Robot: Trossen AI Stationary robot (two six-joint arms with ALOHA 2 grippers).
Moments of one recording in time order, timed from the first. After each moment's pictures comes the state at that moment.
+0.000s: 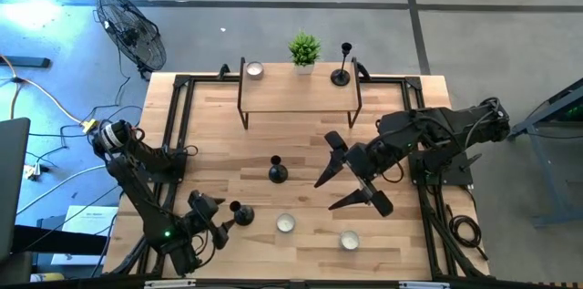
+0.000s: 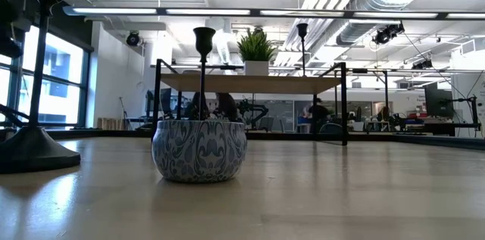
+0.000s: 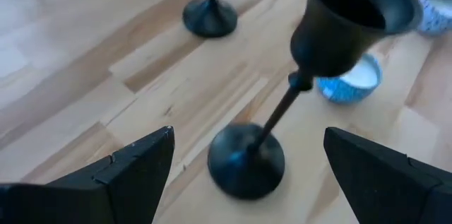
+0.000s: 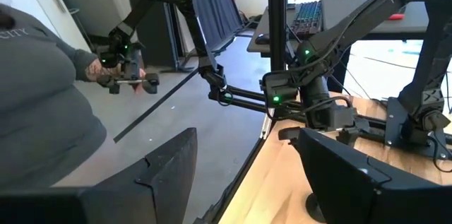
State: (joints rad) left arm -1.05 1.62 1.04 -0.95 -0.92 -1.84; right arm 0.34 1.47 1.79 -0.56 -0.25 0.10
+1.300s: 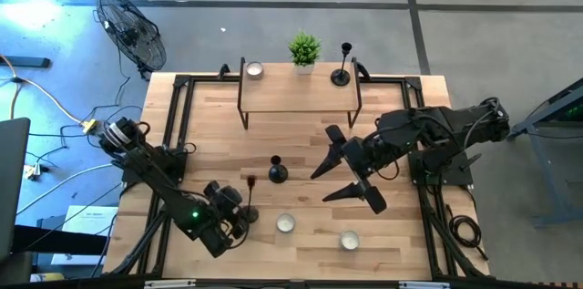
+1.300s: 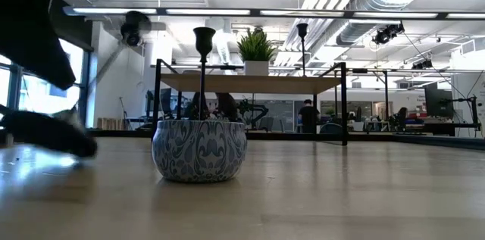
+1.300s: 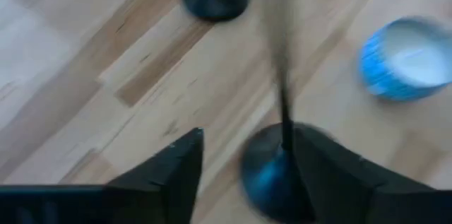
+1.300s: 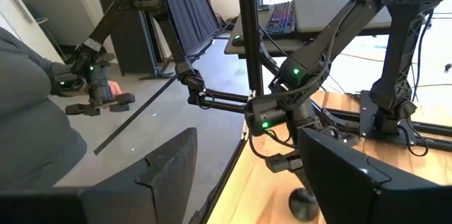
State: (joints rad) left arm -0.80 1.63 1.04 -0.81 -0.69 -1.46; right arm 0.32 1.47 1.79 -0.56 -0.17 0.13
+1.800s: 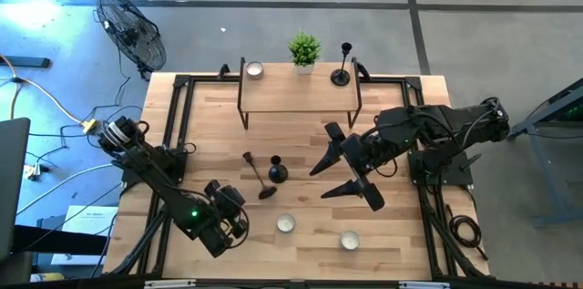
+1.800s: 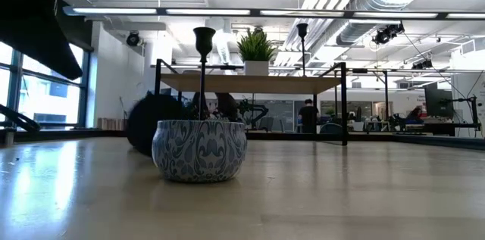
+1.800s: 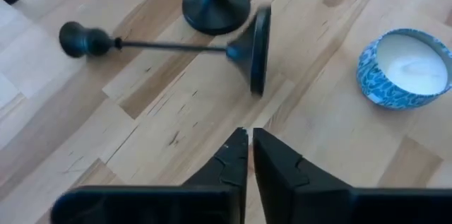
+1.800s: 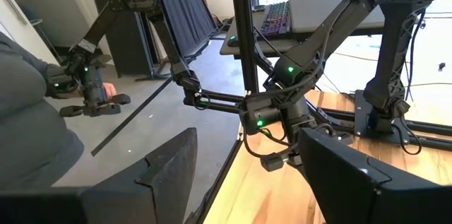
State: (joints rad) left arm -0.80 1.62 1.04 -0.81 -0.72 -1.44; right arm 0.31 1.47 1.79 -0.56 -0.17 0.13
